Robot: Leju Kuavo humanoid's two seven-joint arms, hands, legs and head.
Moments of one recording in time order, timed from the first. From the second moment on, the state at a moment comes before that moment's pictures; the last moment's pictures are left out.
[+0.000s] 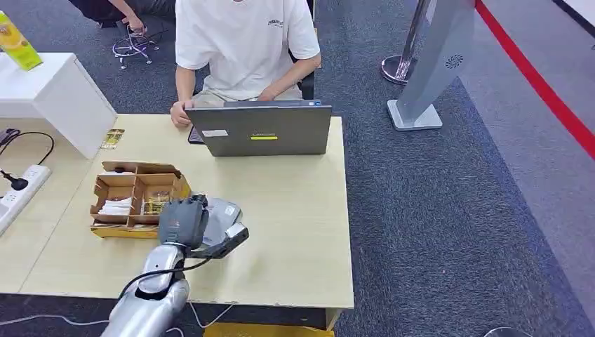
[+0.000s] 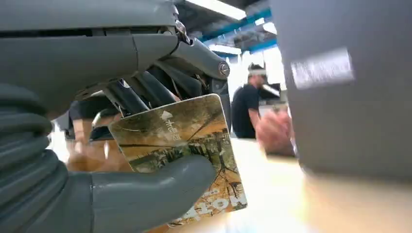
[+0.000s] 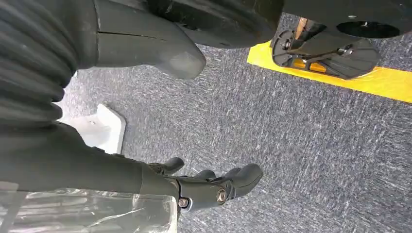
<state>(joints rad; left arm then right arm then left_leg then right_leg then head) -0.31 0.05 -0.30 -0.98 -1.44 0.36 0.07 -0.06 0.19 -0.86 -0.20 1.40 -0.27 -0.03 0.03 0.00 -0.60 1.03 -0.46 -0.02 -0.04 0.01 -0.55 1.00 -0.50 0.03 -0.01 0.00</state>
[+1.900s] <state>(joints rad) -0.51 0.25 -0.27 -1.33 -1.34 0.28 -0.01 -0.07 0.20 -0.90 -0.20 1.32 -0.31 -0.02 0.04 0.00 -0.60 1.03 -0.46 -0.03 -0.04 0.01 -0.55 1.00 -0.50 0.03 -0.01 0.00</state>
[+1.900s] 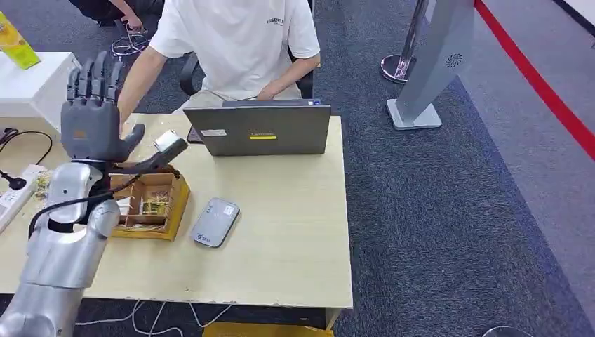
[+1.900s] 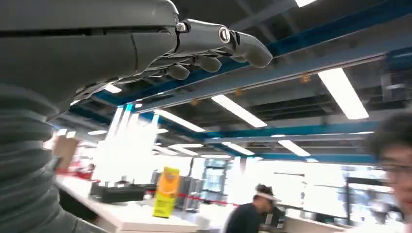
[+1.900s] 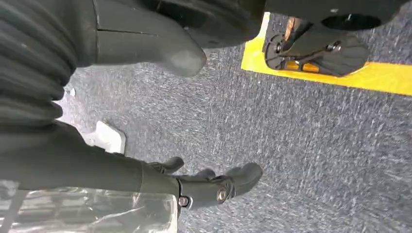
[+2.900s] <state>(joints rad) 0.05 0.44 -0.40 -1.82 -1.36 0.02 0.12 -0.07 0.22 -0.98 -0.20 1.27 -0.34 0.00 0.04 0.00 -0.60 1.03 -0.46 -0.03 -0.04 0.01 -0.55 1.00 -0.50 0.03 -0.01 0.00</state>
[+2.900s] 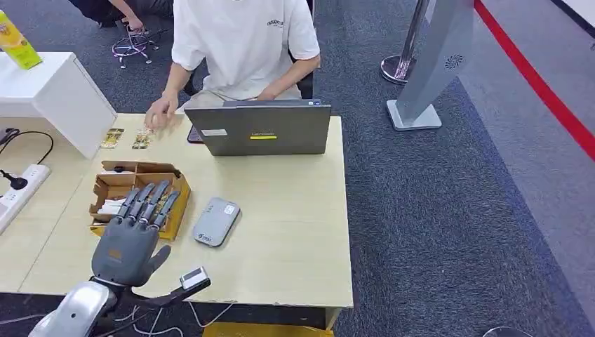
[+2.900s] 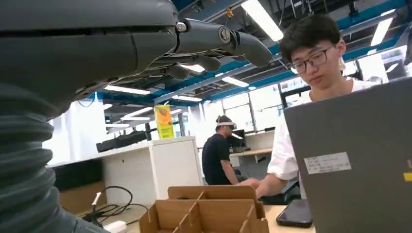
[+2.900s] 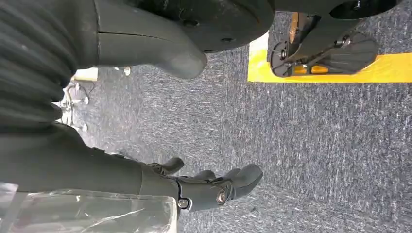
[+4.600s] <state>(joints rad) 0.06 0.39 -0.12 -1.48 -1.29 -0.06 0.20 -0.07 0.20 -0.95 -0.20 1.35 -0.28 0.00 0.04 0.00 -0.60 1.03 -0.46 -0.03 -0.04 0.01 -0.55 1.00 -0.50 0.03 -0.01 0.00</state>
